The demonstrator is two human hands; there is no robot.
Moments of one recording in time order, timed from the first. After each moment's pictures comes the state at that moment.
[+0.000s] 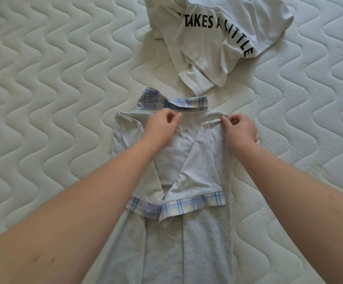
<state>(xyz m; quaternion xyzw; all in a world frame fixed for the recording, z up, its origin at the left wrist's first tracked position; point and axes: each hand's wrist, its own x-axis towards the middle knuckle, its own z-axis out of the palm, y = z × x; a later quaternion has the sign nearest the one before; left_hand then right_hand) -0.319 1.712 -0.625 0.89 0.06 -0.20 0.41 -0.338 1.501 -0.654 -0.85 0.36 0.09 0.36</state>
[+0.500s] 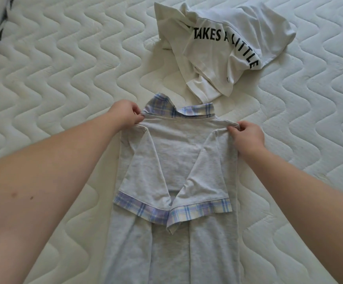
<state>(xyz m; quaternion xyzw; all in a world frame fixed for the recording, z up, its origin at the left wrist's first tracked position) -0.248 1.822 -0.616 0.95 0.05 -0.26 0.18 -0.338 1.499 -0.644 -0.84 0.32 0.10 0.42</state>
